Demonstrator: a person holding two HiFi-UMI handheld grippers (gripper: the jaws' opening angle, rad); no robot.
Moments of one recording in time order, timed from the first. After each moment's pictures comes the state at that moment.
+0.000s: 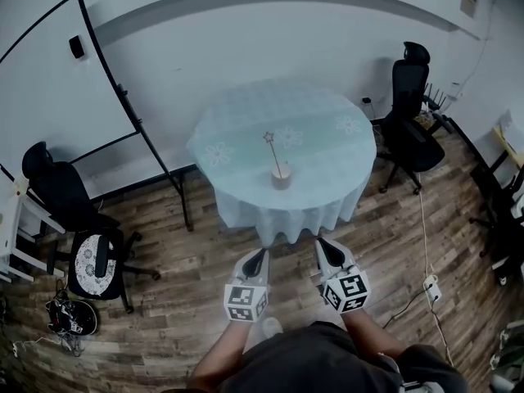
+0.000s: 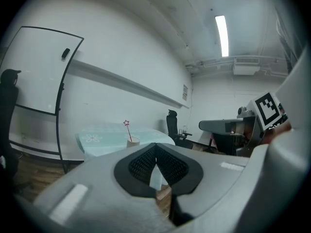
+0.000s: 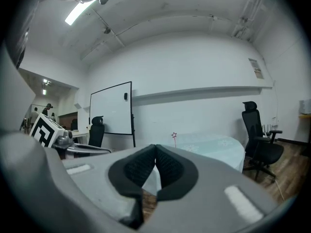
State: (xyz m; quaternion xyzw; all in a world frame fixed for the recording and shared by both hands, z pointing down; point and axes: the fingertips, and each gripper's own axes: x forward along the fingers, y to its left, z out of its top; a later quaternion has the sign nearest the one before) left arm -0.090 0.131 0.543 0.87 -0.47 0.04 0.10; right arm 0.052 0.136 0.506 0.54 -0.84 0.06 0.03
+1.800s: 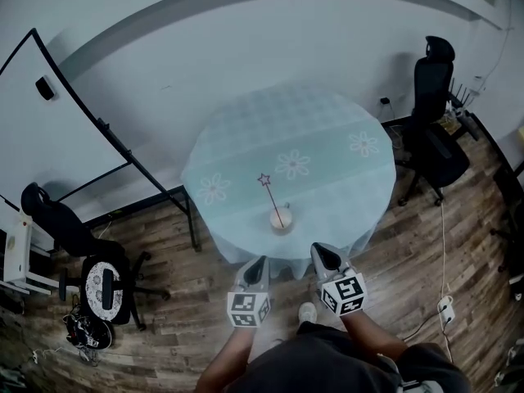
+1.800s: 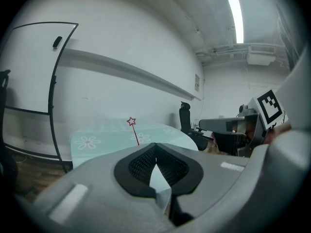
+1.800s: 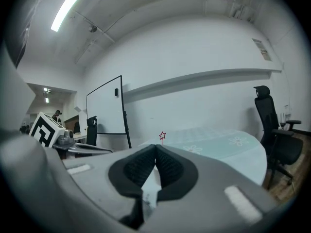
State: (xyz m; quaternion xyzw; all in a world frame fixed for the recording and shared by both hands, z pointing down) left arm -0.041 -0.075 0.567 0.84 -0.51 0.09 0.12; right arm 0.096 -0.083 0.536 0.50 -0.86 0.11 0.04
